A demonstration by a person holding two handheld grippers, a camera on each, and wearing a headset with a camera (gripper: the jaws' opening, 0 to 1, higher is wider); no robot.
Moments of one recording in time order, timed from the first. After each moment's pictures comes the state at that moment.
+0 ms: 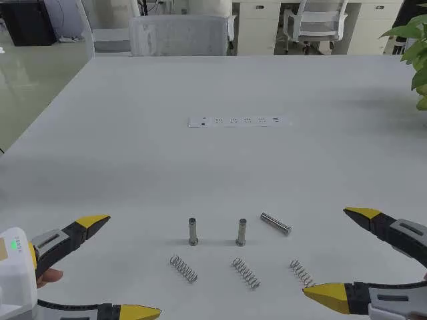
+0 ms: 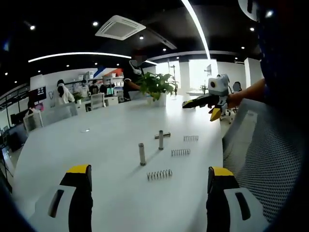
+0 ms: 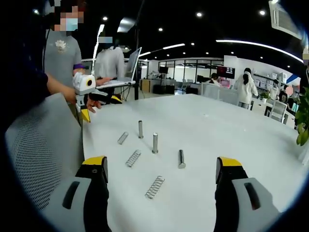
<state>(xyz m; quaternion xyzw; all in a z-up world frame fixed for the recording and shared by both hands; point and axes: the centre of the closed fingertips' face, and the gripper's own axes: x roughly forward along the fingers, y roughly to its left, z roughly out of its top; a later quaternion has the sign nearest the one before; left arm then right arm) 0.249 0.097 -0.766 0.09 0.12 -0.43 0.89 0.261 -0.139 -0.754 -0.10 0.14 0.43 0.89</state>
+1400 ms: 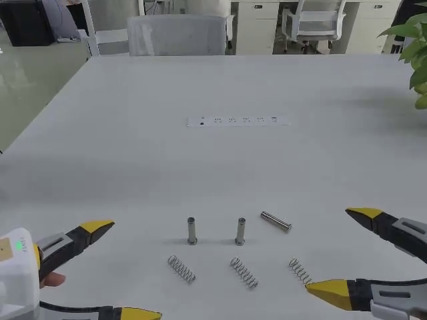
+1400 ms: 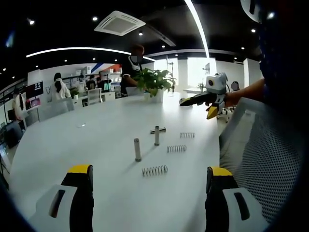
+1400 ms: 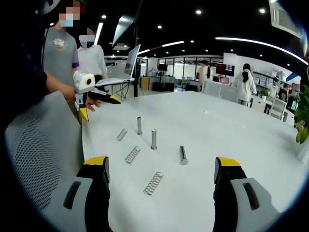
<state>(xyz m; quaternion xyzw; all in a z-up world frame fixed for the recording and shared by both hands) 0.244 0.094 -0.773 0.09 0.14 -0.44 0.88 0.260 -0.140 -0.761 -0.10 0.15 0.43 0.88</state>
